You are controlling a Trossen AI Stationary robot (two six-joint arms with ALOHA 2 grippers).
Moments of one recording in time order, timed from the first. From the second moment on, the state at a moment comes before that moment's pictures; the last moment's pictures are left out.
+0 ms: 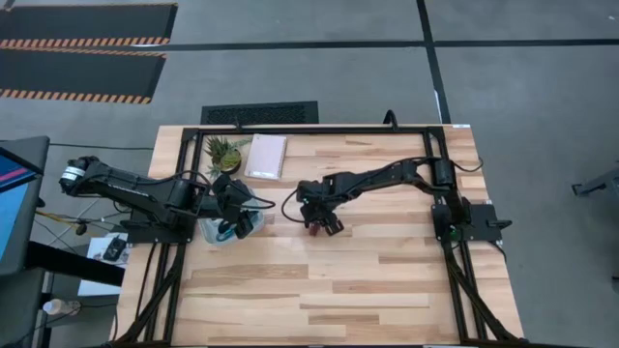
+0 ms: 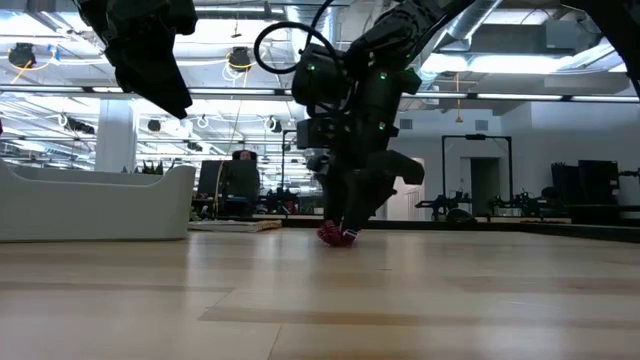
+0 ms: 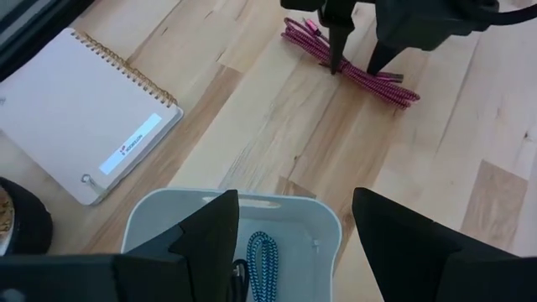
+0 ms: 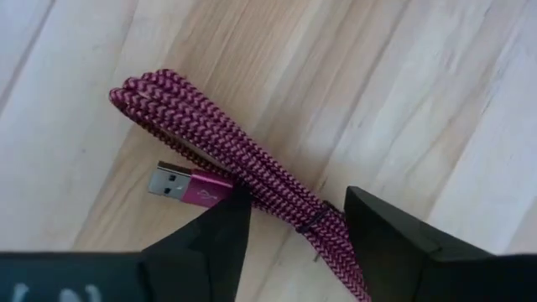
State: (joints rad) left arm -0.19 1.05 0.81 -0.73 -0.42 -0.59; right arm -0.08 2.08 1.44 -0.60 -0.05 -0.57
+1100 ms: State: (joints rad) left arm -0.19 1.05 0.81 -0.70 -0.54 -0.61; right arm -0.15 1.98 1.44 -0.25 -0.02 0.12
